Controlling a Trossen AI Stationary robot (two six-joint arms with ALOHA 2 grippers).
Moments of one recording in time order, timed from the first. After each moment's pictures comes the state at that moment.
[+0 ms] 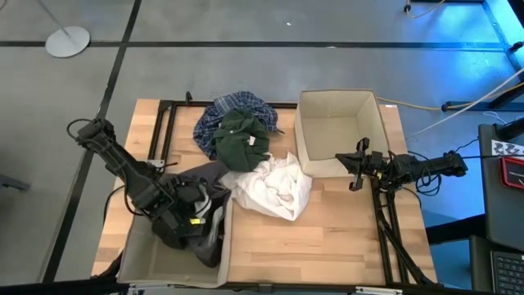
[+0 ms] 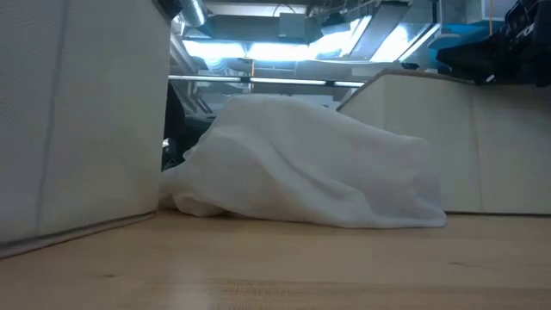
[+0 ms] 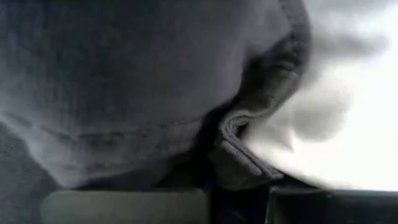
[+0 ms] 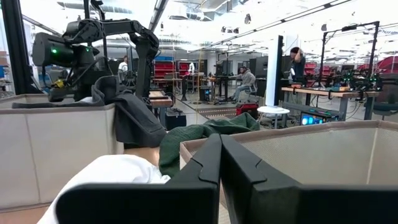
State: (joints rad) left arm -0.74 1.34 1.10 -1.19 -0.41 -1.27; right arm 0.23 0.00 0.03 0.21 0.48 -0.10
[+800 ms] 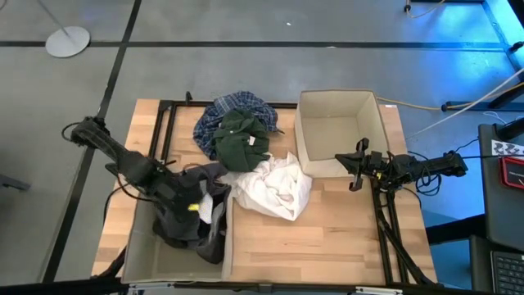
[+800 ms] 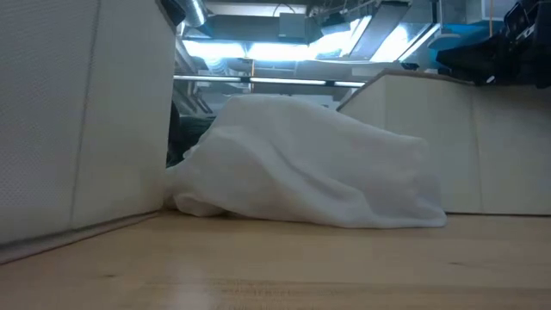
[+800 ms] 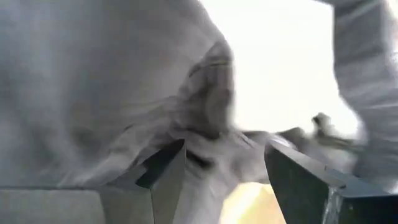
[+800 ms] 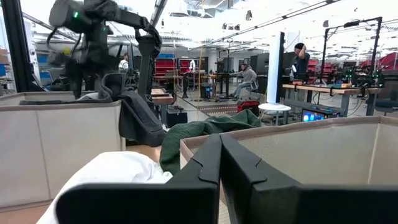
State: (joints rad) left arm -0.58 1.22 1.26 -1.24 -0.08 -1.28; right arm 0.23 0.00 0.03 0.18 0.48 -0.08
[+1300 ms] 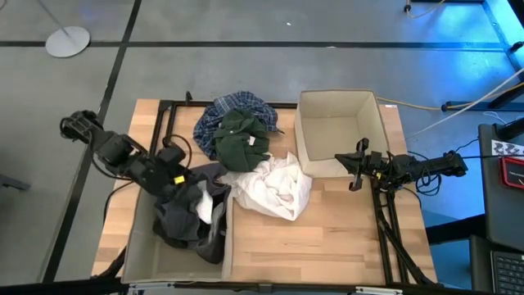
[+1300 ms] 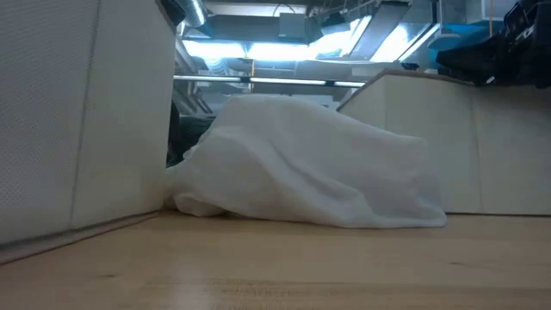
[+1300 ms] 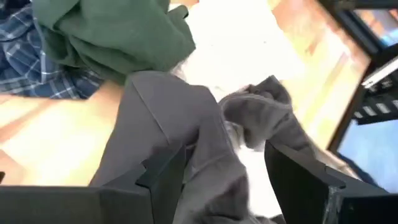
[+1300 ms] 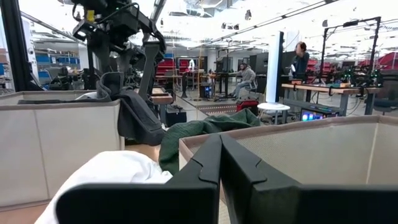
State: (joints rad) left arm -0.57 1.06 1.30 -1.26 -0.50 -1.25; right arm 0.24 0.00 0.03 0.18 0.49 -0.08
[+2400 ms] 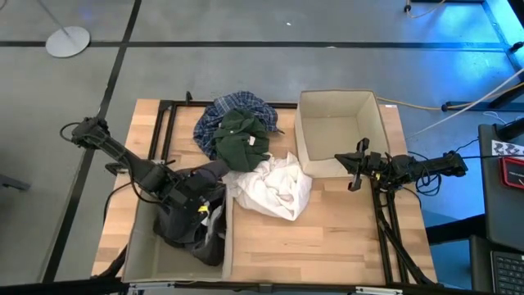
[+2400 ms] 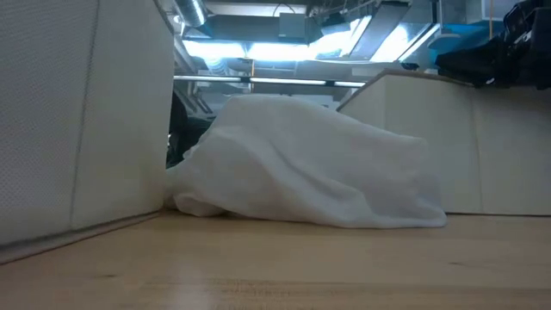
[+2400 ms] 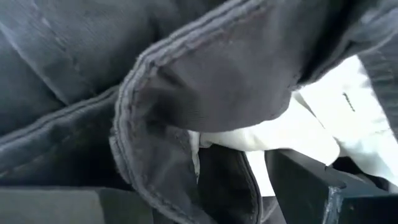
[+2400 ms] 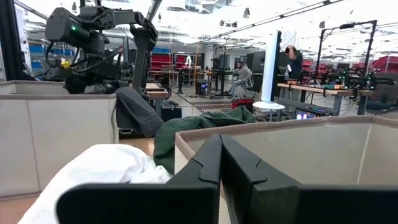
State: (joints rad) left arm -0.55 1.26 1.03 -1.03 -0.17 -1.21; right arm 0.24 0.00 0.03 0.16 0.50 -0.11
